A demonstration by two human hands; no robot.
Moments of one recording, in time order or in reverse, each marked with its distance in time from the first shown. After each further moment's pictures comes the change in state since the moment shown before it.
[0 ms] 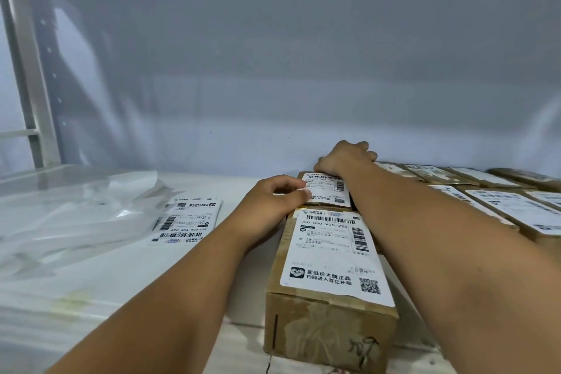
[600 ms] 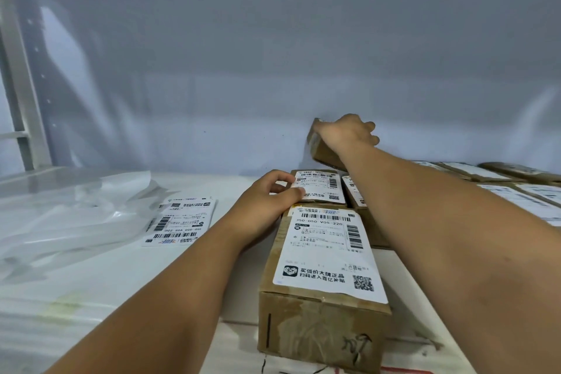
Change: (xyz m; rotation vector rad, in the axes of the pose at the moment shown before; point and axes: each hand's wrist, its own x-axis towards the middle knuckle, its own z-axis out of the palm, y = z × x) left_hand -0.002 0.001 -0.001 0.111 -0.010 0.022; right_hand -0.005 -0.002 -0.030 0.517 0.194 0.043
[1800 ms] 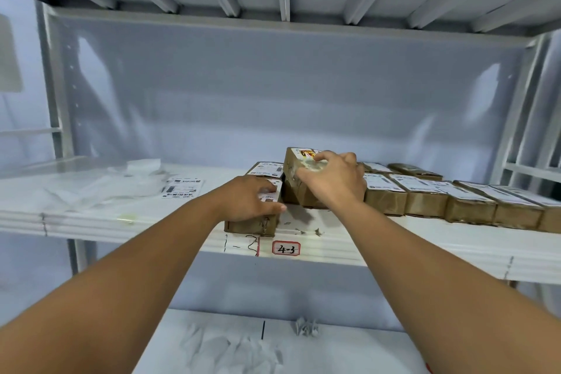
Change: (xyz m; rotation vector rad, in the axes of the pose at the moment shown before) left_hand -0.131 0.096 0.027 0.819 -0.186 0.132; right_hand -0.203 0.079 -0.159 -0.118 0.030 -0.247
